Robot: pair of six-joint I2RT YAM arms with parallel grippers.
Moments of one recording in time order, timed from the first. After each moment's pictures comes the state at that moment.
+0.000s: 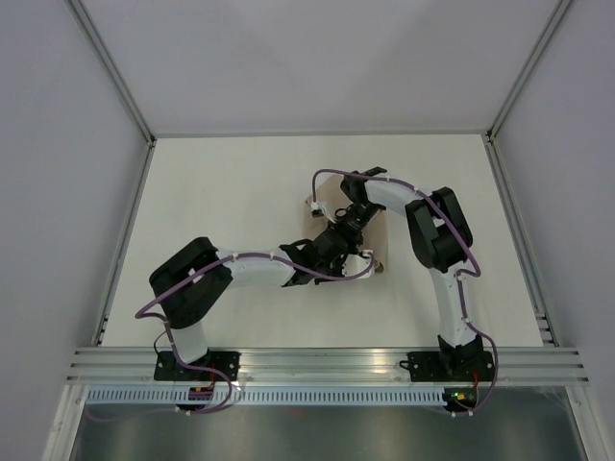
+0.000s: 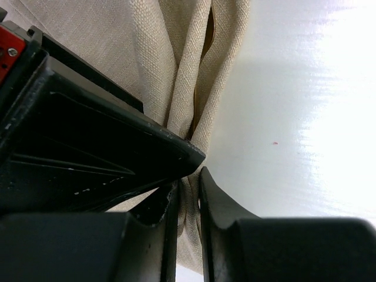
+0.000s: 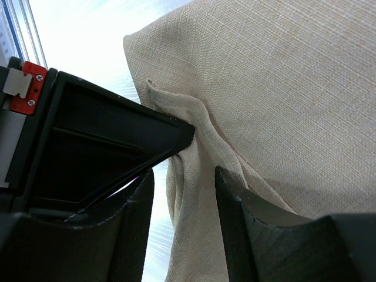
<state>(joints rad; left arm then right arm) -0.98 1.79 0.98 -0.07 -0.01 0.65 0.47 2.24 1.66 -1.14 -0.78 -0.79</state>
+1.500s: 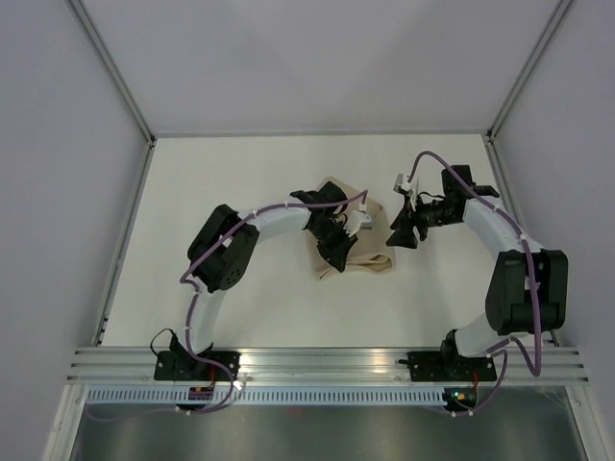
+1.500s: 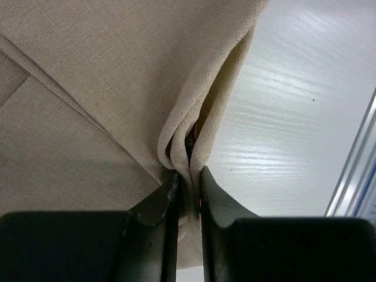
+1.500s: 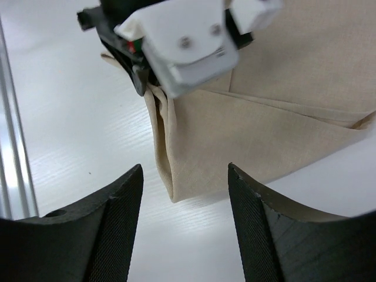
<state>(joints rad) -0.75 2.13 1.53 -0.64 0.60 0.35 0.01 1.59 1.13 -0.81 -0.99 -0.91</state>
